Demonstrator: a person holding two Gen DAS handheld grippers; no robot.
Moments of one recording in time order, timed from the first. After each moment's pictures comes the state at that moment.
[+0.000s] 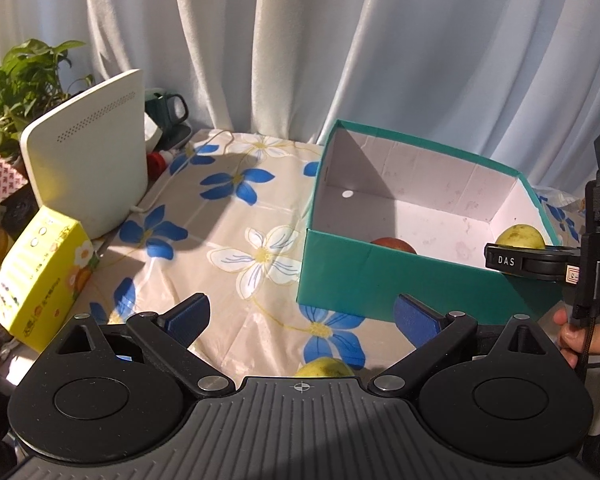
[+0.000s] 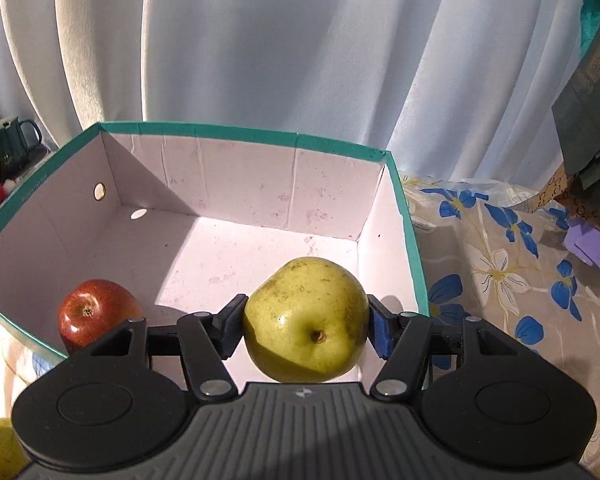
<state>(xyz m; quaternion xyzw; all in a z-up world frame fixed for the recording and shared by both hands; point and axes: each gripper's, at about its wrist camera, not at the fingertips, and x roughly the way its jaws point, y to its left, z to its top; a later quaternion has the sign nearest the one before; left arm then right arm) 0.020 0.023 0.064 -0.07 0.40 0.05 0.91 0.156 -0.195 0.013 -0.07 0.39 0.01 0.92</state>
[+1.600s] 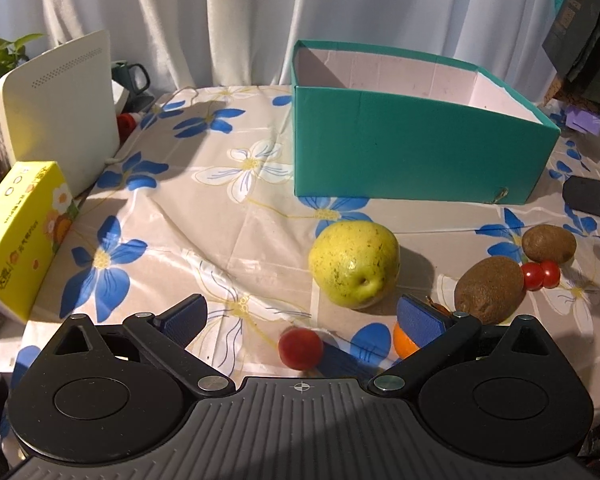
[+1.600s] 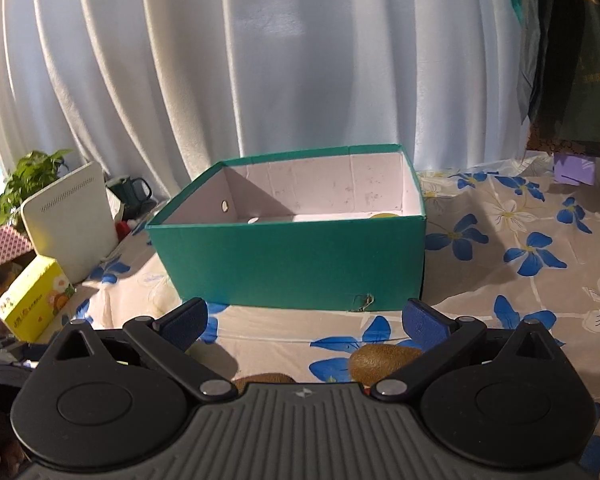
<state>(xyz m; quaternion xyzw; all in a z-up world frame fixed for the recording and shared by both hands) -0.046 0.036 -0.019 0.01 0.40 -0.04 0.91 -0.037 -0.209 0.040 0.05 0.30 0.10 0.95</state>
